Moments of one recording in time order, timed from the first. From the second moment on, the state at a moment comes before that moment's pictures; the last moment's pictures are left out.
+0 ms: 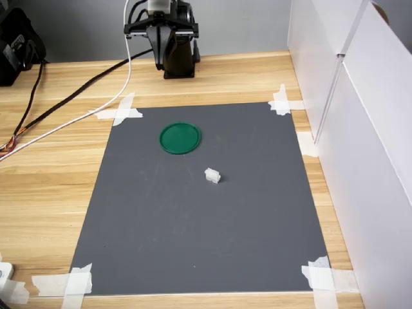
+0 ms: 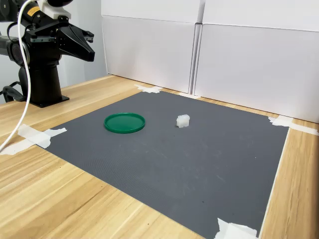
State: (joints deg) arm 3.2 -0.7 -5.2 -4.7 22.2 3.0
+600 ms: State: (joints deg) arm 3.2 22.4 -24.0 1.0 27.5 3.0
